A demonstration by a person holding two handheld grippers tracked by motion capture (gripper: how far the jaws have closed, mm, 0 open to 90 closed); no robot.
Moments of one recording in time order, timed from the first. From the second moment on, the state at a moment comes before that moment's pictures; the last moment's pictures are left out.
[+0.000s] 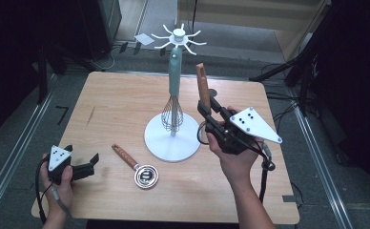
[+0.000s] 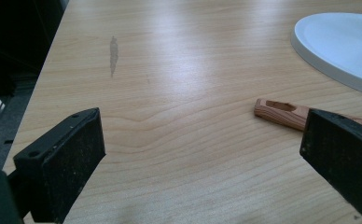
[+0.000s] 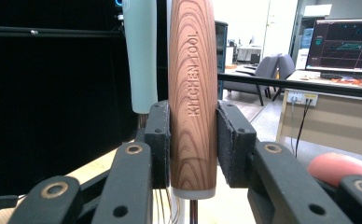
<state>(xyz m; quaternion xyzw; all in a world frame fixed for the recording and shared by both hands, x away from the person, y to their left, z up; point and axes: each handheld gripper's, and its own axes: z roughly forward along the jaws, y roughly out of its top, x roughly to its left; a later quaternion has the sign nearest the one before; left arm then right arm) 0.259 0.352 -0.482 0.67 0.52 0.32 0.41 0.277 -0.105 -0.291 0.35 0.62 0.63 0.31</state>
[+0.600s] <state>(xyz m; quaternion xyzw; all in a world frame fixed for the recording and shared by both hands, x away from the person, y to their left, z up) 0.259 0.352 -0.482 0.67 0.52 0.32 0.41 0.280 -0.104 -0.279 0.34 0.61 0.64 0.32</state>
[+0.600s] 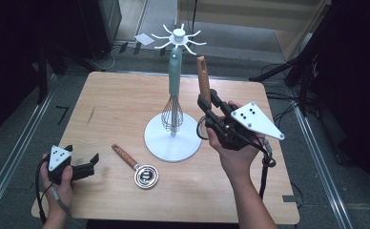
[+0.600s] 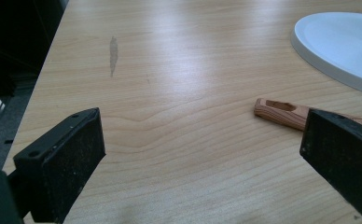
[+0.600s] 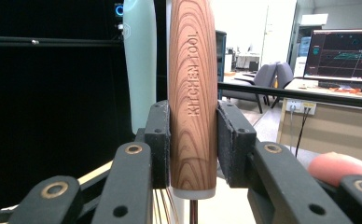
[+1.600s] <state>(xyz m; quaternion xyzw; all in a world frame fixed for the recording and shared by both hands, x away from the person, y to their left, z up) 0.259 0.352 -0.482 0.67 0.52 0.32 0.41 0.293 -0.093 -0.272 0.34 0.60 0.65 0.32</state>
